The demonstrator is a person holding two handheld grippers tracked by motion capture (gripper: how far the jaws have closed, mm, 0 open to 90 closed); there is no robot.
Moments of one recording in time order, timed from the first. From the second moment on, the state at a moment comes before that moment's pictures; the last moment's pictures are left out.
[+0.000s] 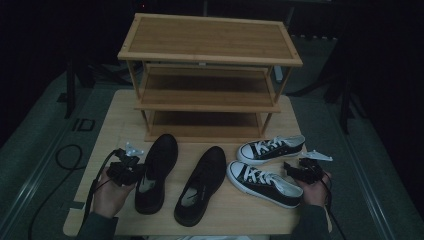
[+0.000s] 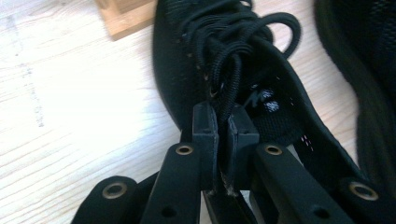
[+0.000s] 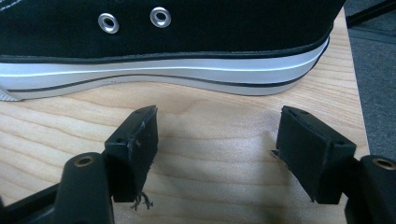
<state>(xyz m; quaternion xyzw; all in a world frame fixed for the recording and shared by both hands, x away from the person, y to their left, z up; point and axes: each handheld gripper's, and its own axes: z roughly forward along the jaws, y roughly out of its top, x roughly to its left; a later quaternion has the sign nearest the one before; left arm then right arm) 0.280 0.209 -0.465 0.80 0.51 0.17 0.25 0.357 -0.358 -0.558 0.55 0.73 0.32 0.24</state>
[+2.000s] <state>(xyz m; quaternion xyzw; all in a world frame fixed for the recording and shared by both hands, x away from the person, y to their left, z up) 0.373 0.189 -0.468 0.78 0.54 0.15 0.28 0.357 -0.358 -0.558 0.55 0.73 0.32 0.24</state>
